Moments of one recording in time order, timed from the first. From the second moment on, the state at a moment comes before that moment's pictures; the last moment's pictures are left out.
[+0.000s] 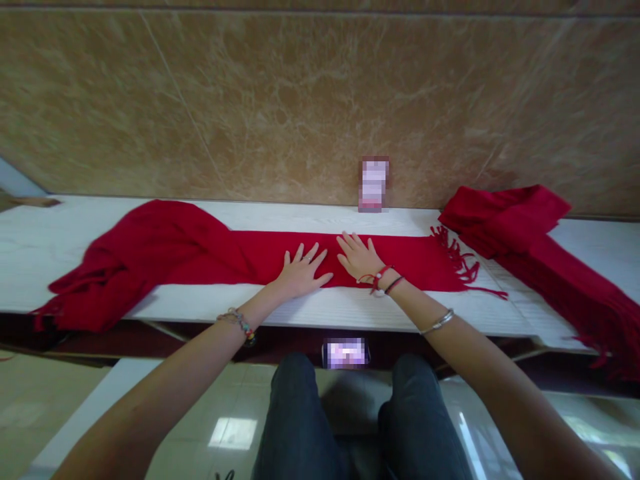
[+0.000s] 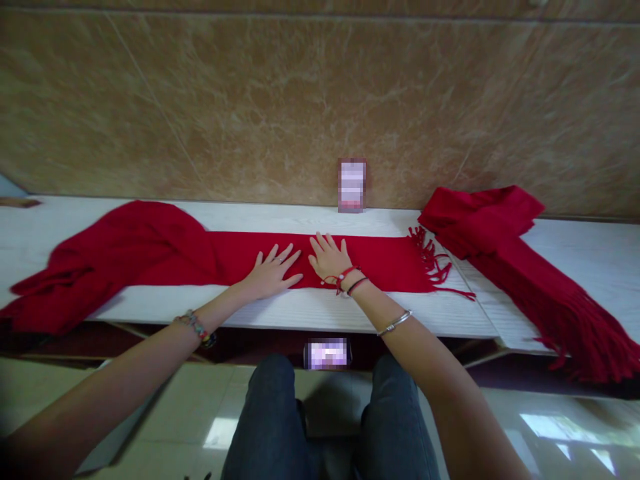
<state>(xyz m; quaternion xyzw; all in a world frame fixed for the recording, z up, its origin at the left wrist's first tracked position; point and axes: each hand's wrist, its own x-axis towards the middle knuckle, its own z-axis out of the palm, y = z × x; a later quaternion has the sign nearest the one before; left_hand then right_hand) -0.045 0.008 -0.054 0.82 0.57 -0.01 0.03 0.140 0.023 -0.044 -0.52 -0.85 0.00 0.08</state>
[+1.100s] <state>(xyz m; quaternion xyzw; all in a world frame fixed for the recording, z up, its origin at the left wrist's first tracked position) -0.044 0.008 -0.053 0.81 0.58 -0.03 0.03 0.335 0.034 -0.068 -0.67 -0.74 -0.05 0.04</state>
